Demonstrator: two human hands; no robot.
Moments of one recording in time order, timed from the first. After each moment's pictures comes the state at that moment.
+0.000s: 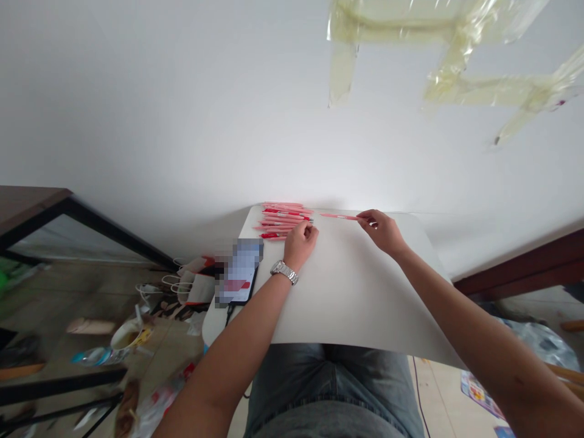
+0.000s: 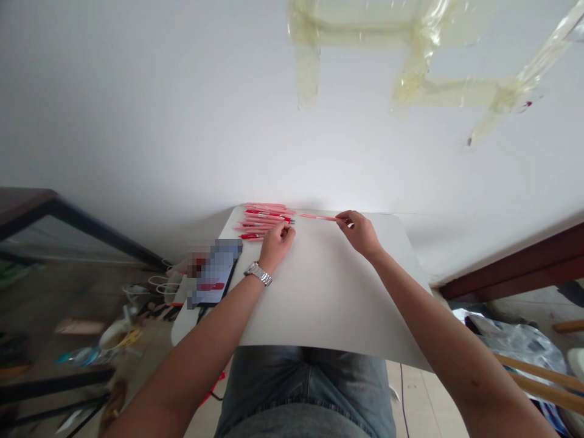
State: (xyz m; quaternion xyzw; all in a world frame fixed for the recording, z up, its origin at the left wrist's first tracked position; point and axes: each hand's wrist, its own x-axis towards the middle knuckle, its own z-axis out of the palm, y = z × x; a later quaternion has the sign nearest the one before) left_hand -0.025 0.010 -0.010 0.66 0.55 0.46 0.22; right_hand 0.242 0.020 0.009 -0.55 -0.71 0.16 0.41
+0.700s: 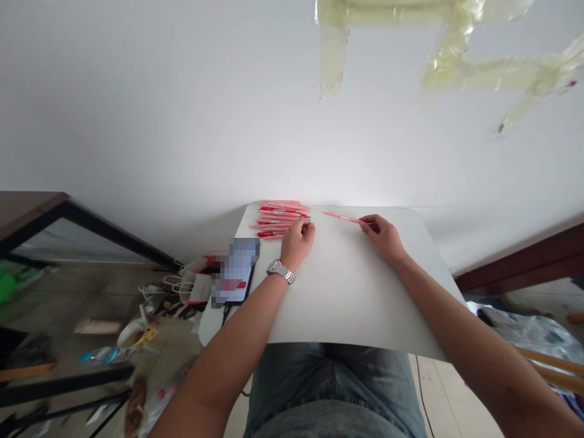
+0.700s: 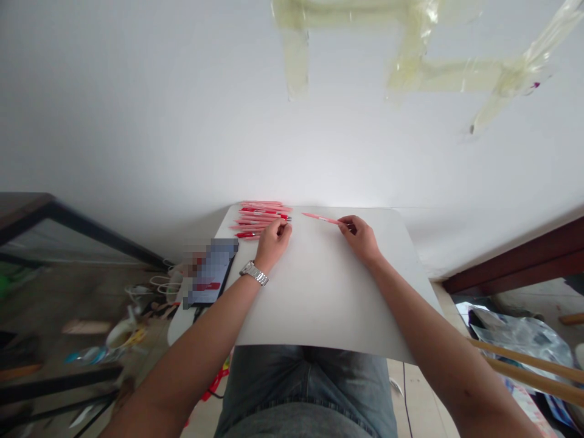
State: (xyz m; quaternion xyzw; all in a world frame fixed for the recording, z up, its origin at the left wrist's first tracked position) left_hand -0.024 0.007 -0.004 0.67 0.53 0.46 0.23; right_hand 0.247 0.003 -0.018 -0.59 -0.63 0.24 0.44
